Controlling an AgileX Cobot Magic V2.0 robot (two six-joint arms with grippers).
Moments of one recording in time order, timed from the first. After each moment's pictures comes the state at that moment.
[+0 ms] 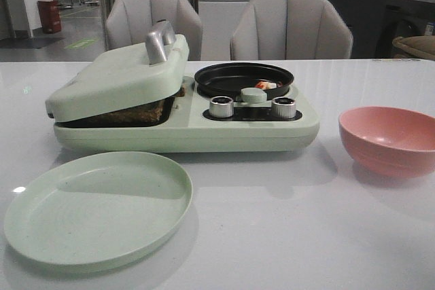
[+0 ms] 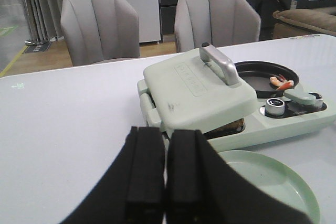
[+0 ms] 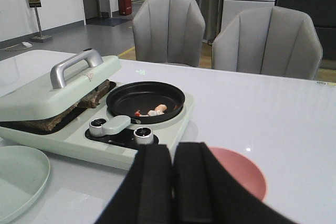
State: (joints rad) left arm -0.21 0.02 -0.36 -0.11 0.53 0.12; right arm 0.26 0.18 -0.21 0.34 0.12 -0.29
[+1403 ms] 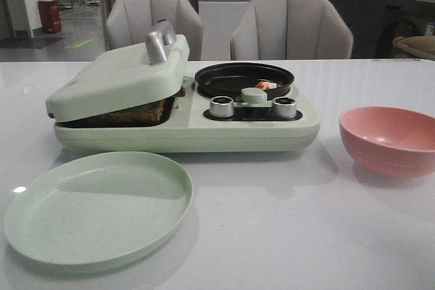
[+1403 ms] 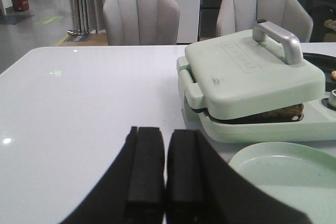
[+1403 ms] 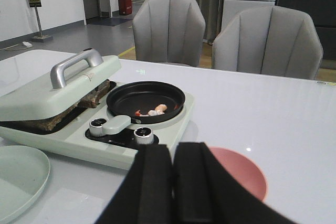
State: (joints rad) left arm -0.13 0.02 -0.01 0.09 0.14 -0.14; right arm 0.26 0.18 -0.21 0.34 0.12 -0.29
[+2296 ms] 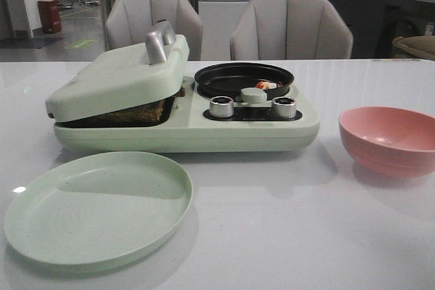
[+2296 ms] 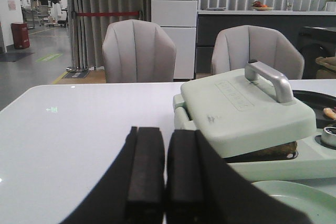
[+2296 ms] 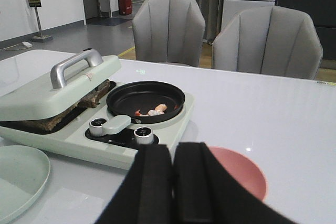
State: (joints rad) left arm -0.13 -0.01 0.00 0.13 0.02 -0.17; right arm 0.26 0.18 -0.21 0.34 0.12 -0.29
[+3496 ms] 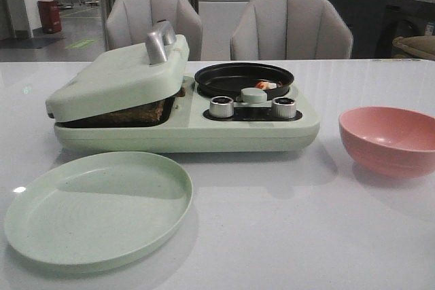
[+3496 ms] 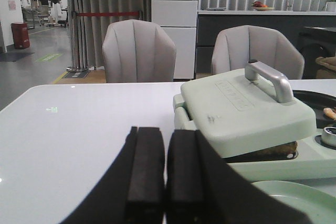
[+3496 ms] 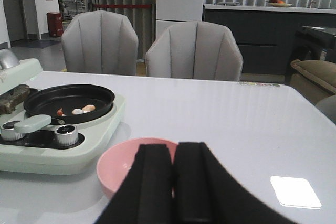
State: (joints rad) left arm -0.13 -0.01 0.00 0.13 0.02 -0.17; right arm 0.08 0.02 0.03 0.06 -0.06 -0.04
